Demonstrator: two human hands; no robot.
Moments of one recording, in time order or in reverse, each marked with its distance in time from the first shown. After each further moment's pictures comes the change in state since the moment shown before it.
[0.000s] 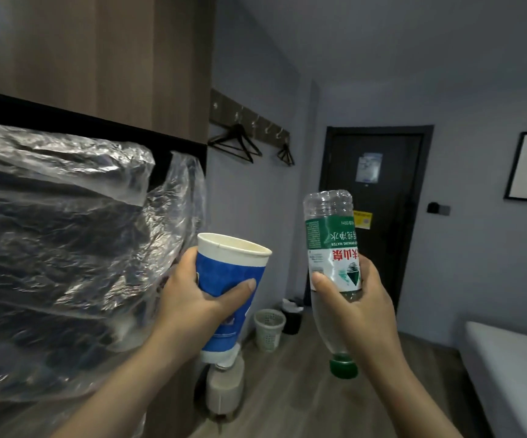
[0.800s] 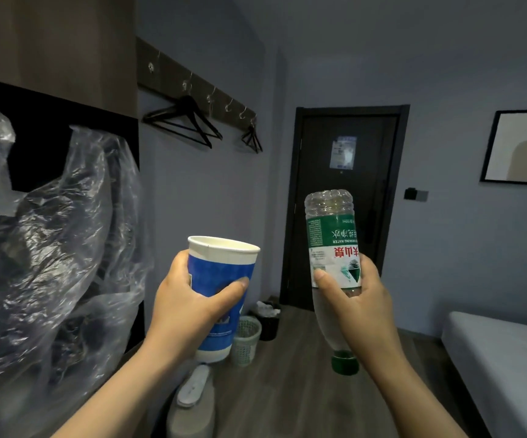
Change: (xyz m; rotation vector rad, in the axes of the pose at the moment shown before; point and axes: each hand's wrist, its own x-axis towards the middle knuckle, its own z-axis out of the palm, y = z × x) left_hand 0.220 -0.168 0.134 0.023 -0.052 -0.006; right_hand 0.202 0.192 0.026 -0.134 0.096 0.040
